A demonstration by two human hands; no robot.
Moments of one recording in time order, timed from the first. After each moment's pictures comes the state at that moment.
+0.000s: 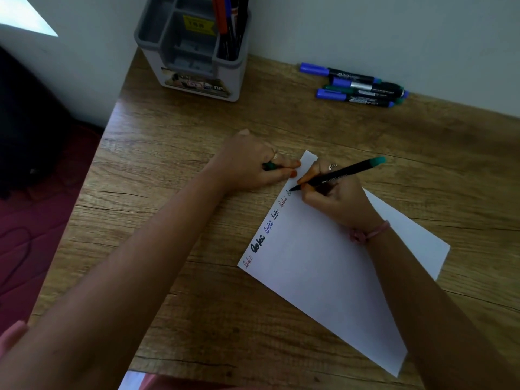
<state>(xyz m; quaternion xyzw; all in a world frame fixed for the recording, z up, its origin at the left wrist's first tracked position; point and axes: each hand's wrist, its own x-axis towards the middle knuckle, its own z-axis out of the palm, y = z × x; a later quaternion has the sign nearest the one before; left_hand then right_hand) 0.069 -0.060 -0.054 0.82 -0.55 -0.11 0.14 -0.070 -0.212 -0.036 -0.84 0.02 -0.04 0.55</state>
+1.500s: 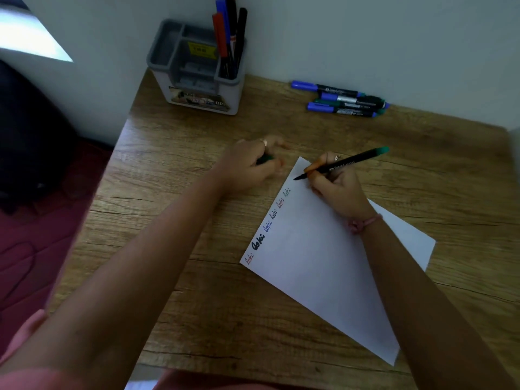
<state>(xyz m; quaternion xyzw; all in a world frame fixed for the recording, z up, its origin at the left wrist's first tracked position) 0.060 -0.054 -0.041 0.82 -0.41 -0.22 0.35 -0.070 -0.219 -0.034 -0.78 0.15 -0.07 0.61</state>
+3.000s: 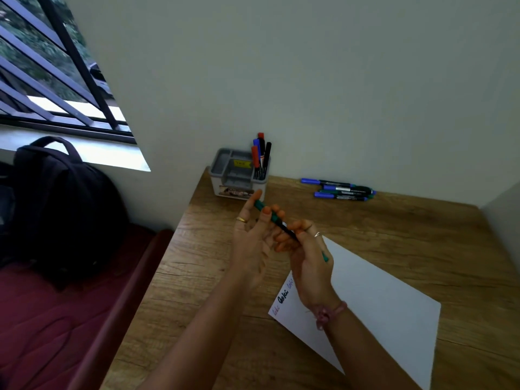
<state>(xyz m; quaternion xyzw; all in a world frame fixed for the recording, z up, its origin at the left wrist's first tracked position) -0.014 -0.011 0.053 0.39 -0.02 -0.24 0.89 -0.074 -0.089 0.034 -0.50 0.15 -0.23 0.82</state>
